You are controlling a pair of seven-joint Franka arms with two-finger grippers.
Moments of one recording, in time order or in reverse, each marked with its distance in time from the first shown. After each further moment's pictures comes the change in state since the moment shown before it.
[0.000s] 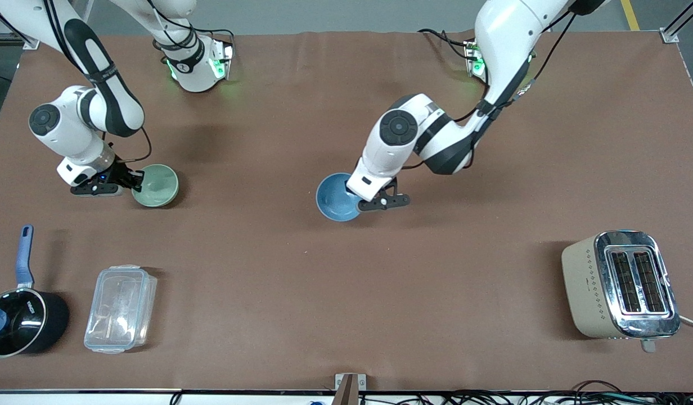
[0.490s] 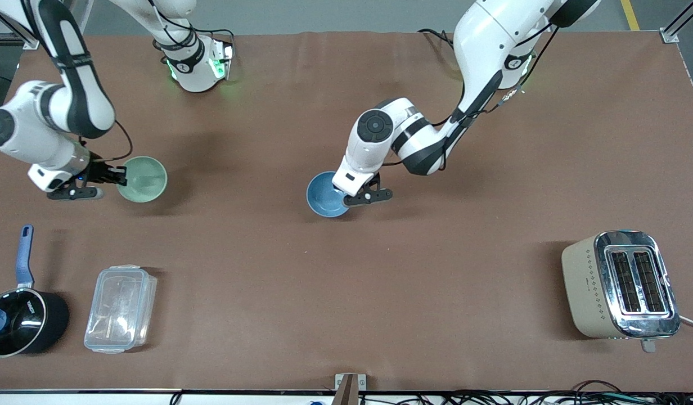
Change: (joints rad) left arm -0.073 0.085 0.024 0.002 0.109 0.079 -0.138; right arm 0.005 -0.091 0.009 0.265 0.026 -0.530 0.001
